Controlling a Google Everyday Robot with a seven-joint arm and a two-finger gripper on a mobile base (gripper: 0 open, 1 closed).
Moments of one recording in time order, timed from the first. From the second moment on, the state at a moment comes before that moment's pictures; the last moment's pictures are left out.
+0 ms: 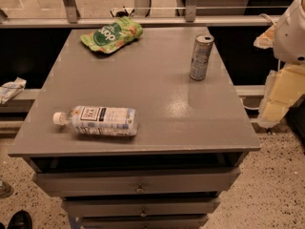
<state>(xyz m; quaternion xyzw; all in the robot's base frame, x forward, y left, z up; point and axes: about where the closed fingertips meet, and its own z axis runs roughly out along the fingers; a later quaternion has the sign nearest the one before) 0.438 -0.217 0.976 -0.60 0.78 -0.03 0.16</state>
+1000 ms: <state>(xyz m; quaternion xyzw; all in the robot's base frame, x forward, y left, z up) 0.481 -0.225 0.970 -0.59 0.78 -0.01 0.24</state>
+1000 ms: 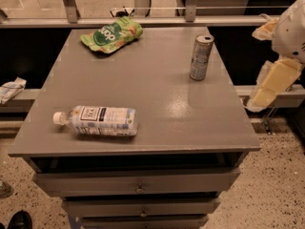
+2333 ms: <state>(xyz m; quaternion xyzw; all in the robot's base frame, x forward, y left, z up) 0.628 -0.158 0.902 -0.47 0.74 0.19 0.44</state>
